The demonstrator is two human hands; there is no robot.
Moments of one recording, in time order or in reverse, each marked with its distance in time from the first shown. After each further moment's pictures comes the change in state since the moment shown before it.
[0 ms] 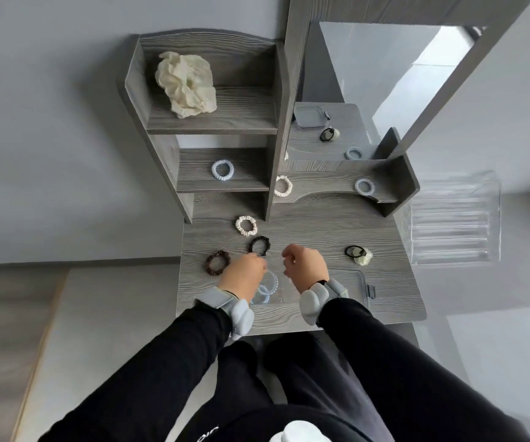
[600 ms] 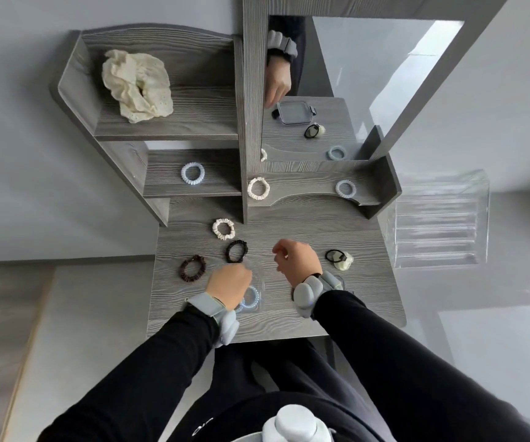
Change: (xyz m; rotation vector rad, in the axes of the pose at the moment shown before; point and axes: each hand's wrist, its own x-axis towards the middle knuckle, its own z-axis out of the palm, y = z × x) left_hand 0.019 0.029 0.006 0.330 -0.156 0.072; right_hand 0.029 0.029 -0.035 0.025 -0.049 -0.070
